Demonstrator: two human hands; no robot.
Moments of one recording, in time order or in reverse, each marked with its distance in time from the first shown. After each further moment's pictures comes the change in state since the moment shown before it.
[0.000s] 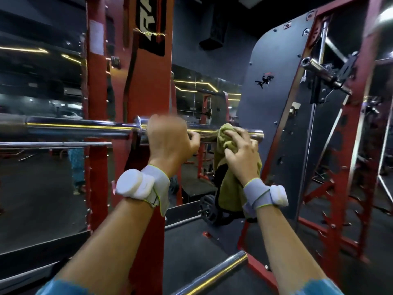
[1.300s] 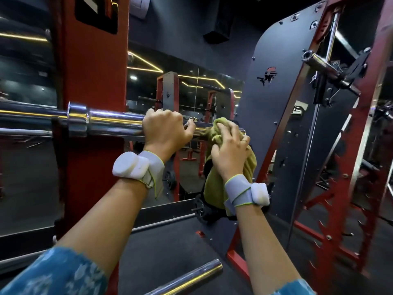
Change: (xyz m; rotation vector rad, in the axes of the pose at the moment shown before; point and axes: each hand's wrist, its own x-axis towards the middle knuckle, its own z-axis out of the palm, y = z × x) left_hand 0.029 0.079 0.058 0.118 -0.024 -0.042; right_hand 0.035 0.056 -0.010 -0.187 -0.062 0.048
